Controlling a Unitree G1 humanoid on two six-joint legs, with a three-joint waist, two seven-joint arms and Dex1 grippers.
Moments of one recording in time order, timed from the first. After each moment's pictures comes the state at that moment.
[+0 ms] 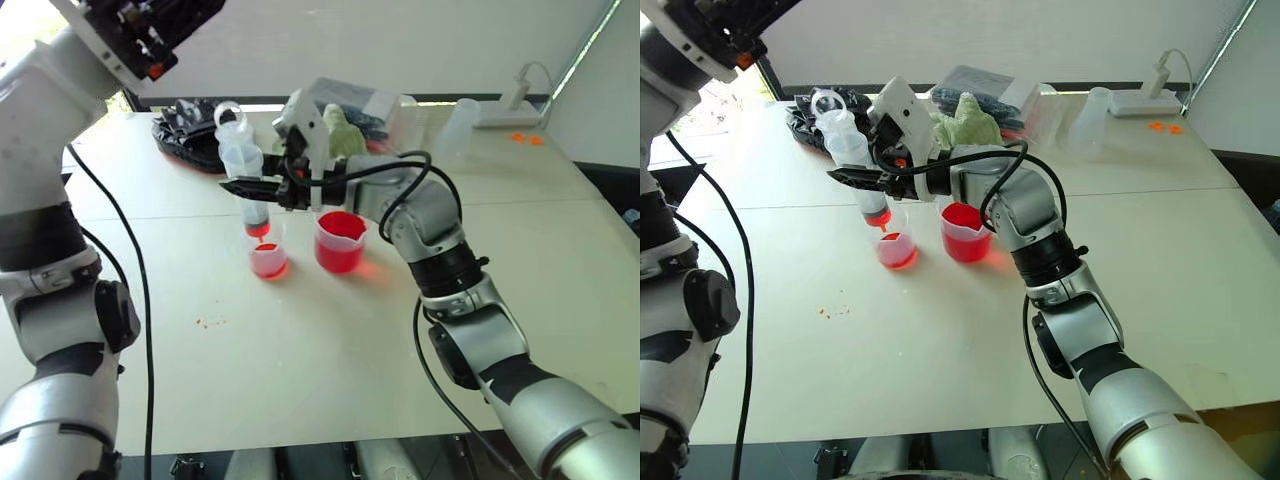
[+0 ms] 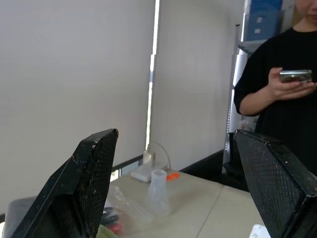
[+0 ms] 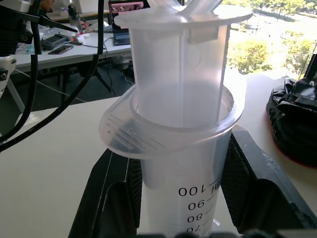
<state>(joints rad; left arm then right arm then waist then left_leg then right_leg) -1.15 0.64 0.35 0.10 -0.84 0.83 -0.74 -1.10 -0.15 0.23 0.21 0.40 0.61 0.80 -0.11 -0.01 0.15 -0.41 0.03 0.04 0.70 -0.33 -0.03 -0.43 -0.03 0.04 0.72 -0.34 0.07</state>
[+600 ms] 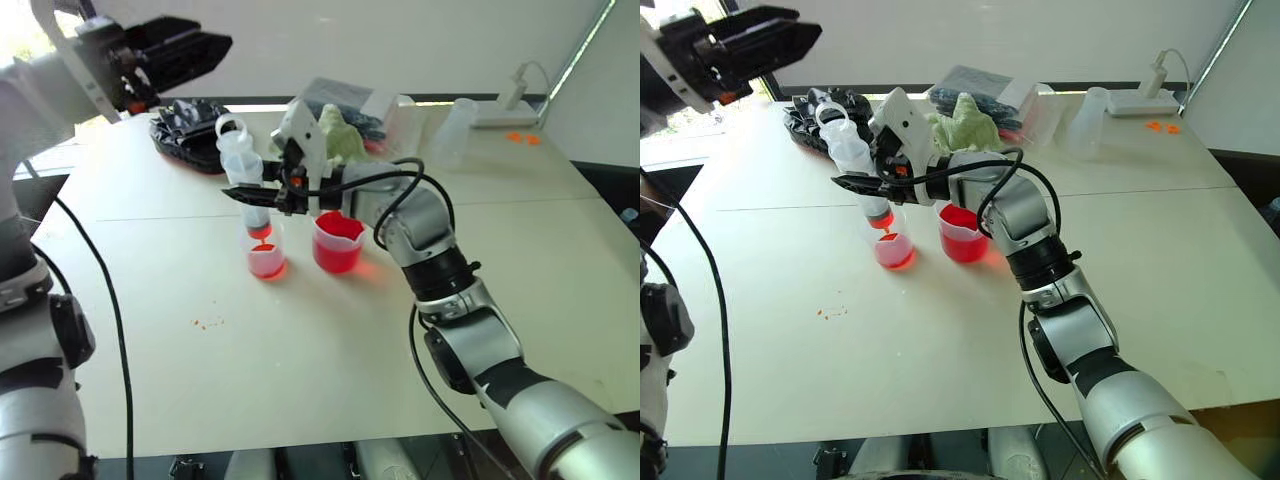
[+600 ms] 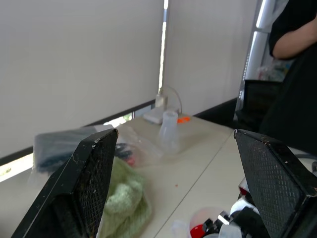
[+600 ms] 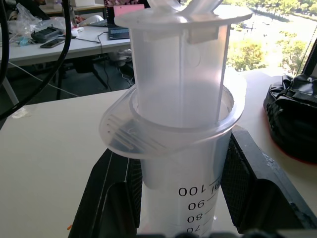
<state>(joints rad) -1.06 0.86 0.27 0.03 -0.85 1.01 -0.75 -1.08 -0.12 0.23 0.25 0.34 0.56 0.83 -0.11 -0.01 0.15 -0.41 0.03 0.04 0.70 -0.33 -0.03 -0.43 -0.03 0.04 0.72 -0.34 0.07</state>
